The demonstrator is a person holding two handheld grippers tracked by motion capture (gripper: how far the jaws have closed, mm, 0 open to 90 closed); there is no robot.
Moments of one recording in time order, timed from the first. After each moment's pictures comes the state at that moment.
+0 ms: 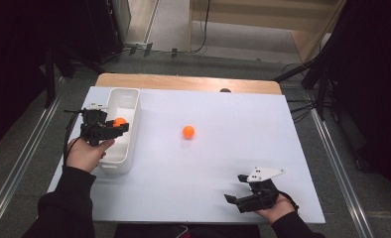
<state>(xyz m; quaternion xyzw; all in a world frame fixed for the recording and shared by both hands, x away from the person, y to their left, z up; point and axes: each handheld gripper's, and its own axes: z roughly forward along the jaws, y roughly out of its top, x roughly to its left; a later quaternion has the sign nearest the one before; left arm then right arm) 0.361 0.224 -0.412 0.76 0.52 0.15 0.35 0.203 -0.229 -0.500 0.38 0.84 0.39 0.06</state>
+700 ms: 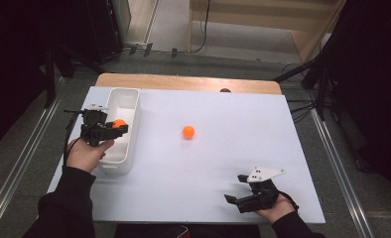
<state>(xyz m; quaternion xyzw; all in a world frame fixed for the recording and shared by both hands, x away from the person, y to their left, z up) 0.364 0.227 -0.416 0.76 0.53 0.15 0.34 0.203 -0.229 -0.500 0.38 0.84 0.39 0.07</state>
